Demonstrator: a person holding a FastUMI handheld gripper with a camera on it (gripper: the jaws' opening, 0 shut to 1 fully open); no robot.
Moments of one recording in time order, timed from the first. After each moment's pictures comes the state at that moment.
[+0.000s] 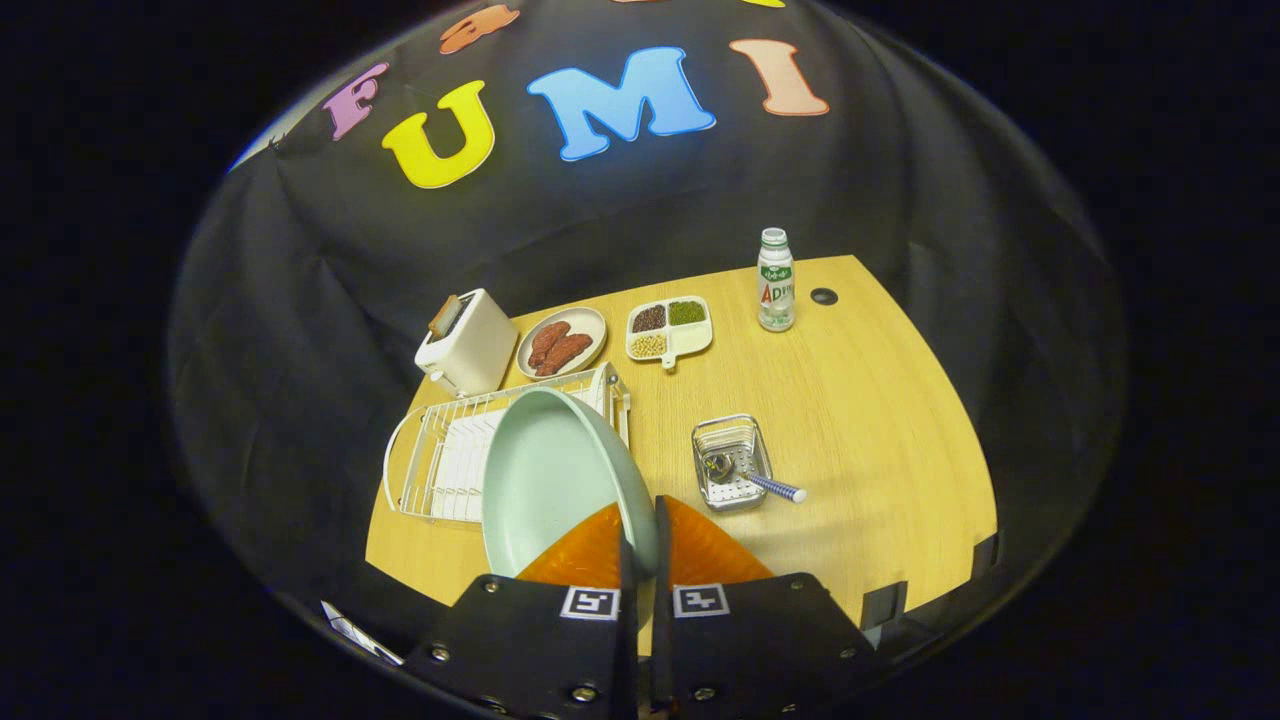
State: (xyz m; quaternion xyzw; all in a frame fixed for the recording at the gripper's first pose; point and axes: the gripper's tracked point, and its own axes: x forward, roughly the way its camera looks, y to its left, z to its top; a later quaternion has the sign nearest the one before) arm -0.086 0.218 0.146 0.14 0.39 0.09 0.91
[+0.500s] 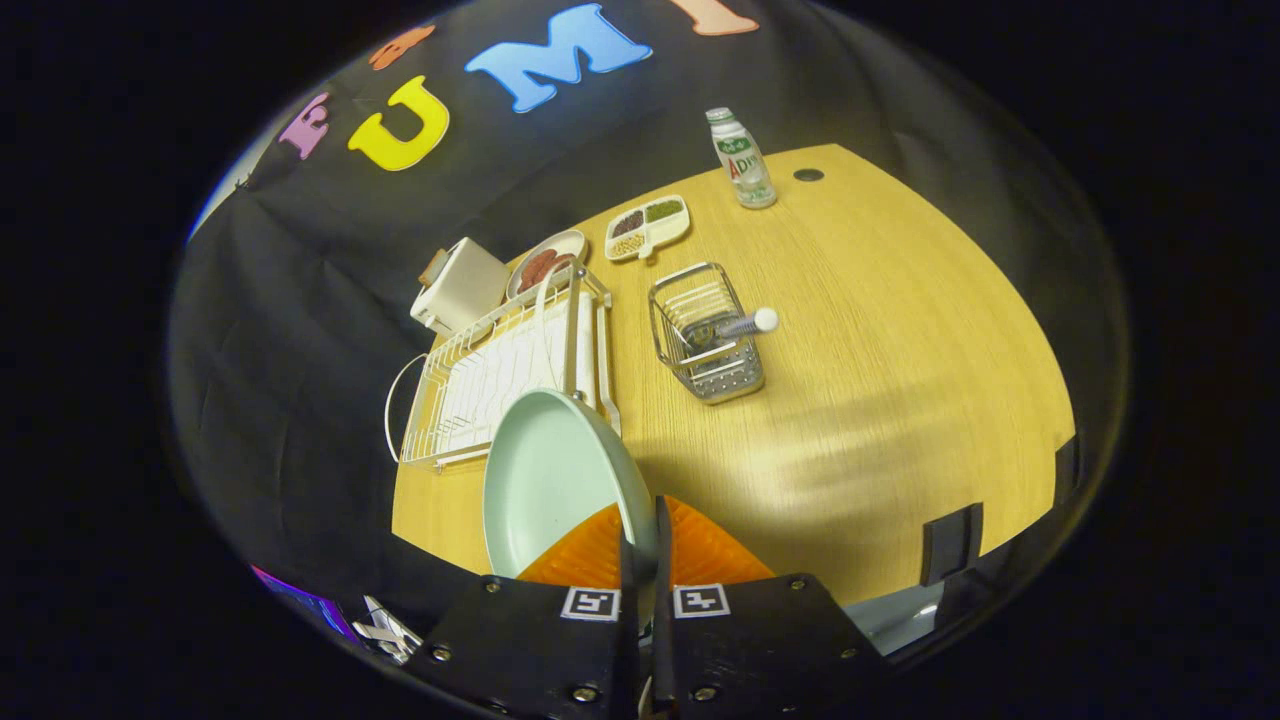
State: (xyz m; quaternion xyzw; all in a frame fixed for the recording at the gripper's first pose) arm -0.143 0.206 0.024 0.22 0.47 0.12 0.85
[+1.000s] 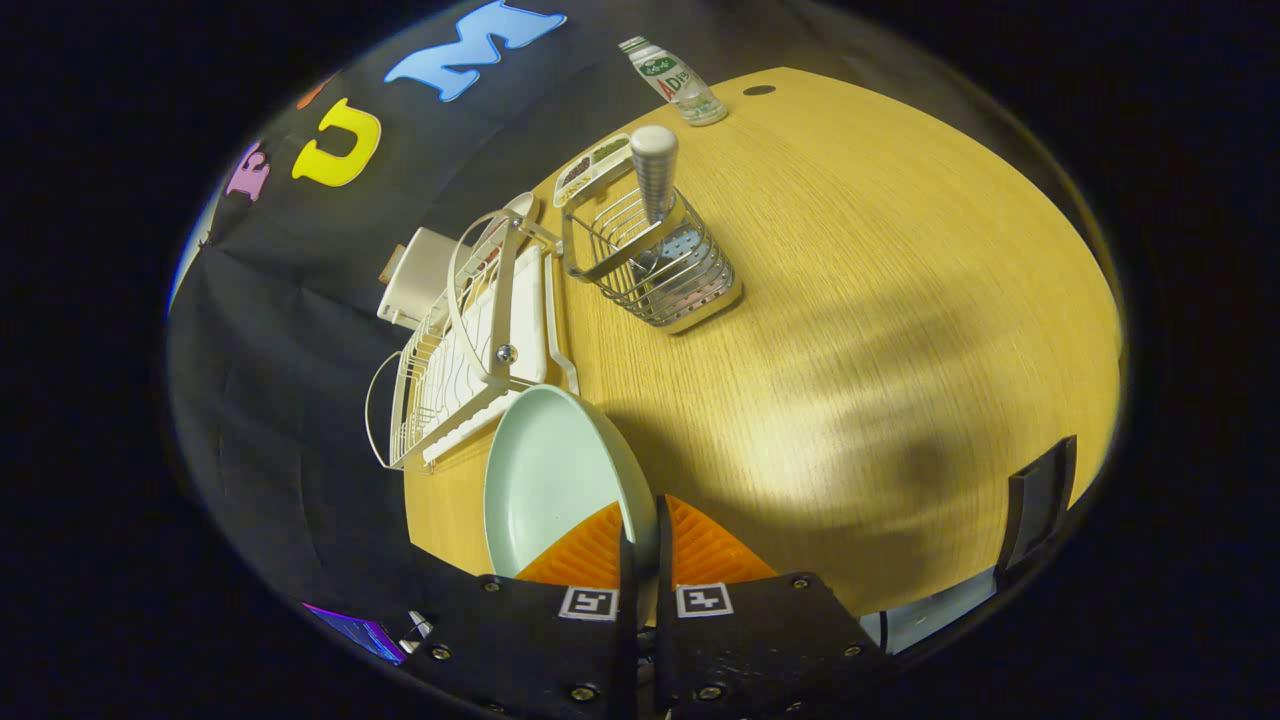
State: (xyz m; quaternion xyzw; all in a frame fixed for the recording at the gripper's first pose) arm -0.138 0.218 -0.053 0.29 0.50 0.11 0.81
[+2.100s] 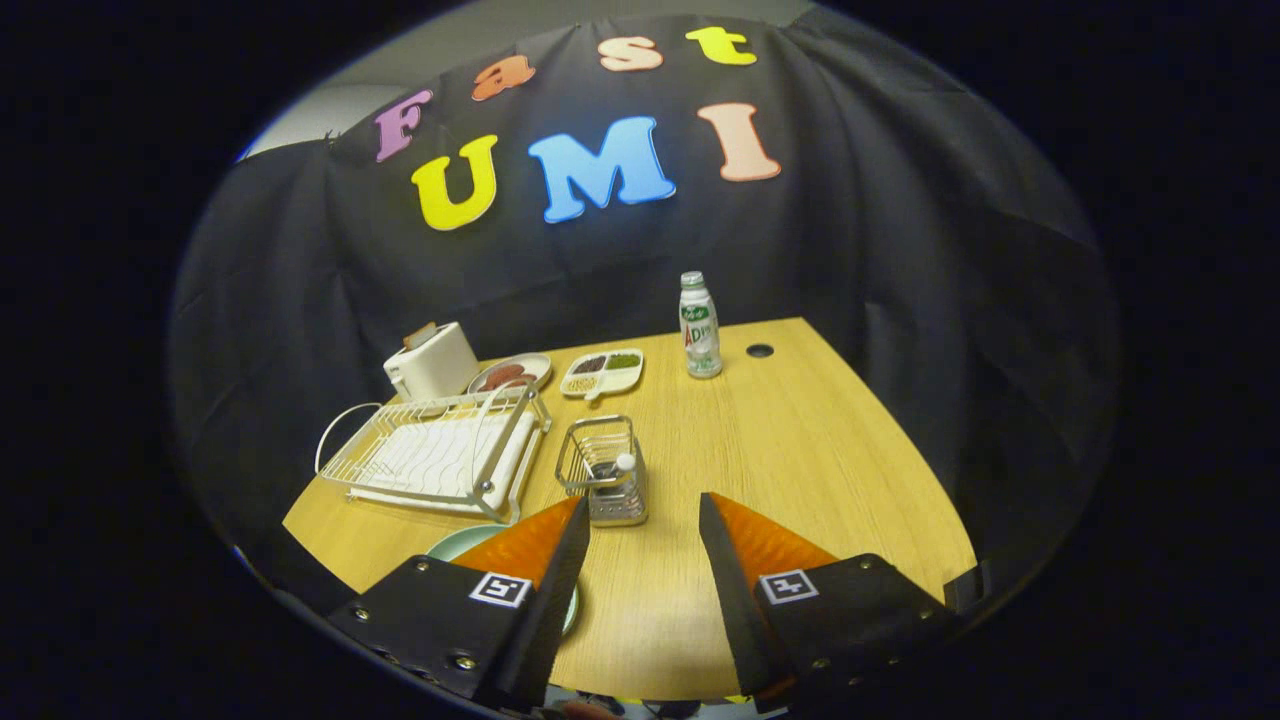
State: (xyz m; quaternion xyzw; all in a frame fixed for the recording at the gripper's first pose) arm -0.104 0.103 0.088 0.07 0.20 0.06 0.98
